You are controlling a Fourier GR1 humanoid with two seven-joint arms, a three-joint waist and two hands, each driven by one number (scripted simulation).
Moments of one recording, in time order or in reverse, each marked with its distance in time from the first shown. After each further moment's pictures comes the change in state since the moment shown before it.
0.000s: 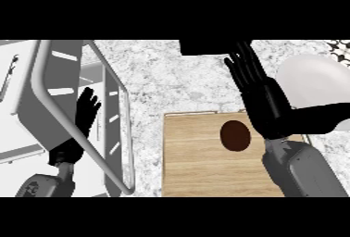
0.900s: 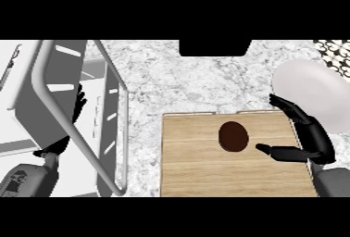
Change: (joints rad) left arm -0.064 0.105 0.033 0.125 -0.091 -0.070 0.020; right arm 0.262 -0.220 -0.126 0.413 0.255 0.237 -0.580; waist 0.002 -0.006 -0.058
